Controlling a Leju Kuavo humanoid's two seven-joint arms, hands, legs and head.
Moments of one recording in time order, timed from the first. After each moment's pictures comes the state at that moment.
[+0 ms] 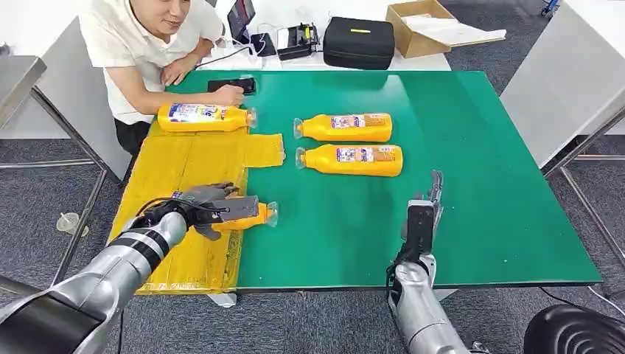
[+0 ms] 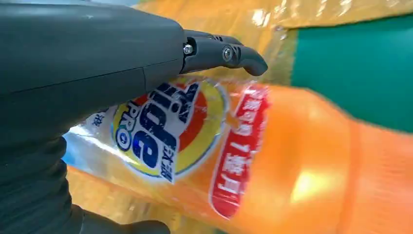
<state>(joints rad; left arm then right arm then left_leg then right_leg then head) -0.88 -0.06 -0.64 -0.37 -0.72 -0.18 -0.06 -0.30 0.10 0.06 -0.92 0.15 -0.43 -0.70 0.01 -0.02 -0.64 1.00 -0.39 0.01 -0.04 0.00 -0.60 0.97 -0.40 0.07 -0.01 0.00</state>
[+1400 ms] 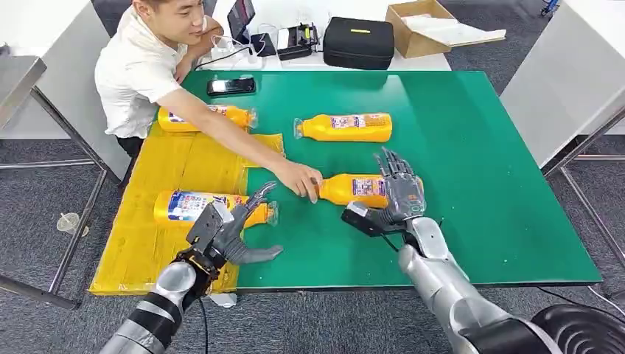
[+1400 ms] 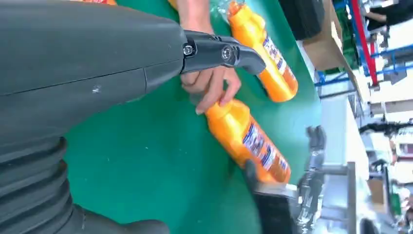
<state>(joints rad) -0.40 -0.08 -0.49 -0.99 0.01 -0.24 -0.34 -0.56 -0.11 0.41 -0.54 1.20 -0.59 -0.27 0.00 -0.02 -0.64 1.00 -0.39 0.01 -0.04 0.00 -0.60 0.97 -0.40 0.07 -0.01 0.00</state>
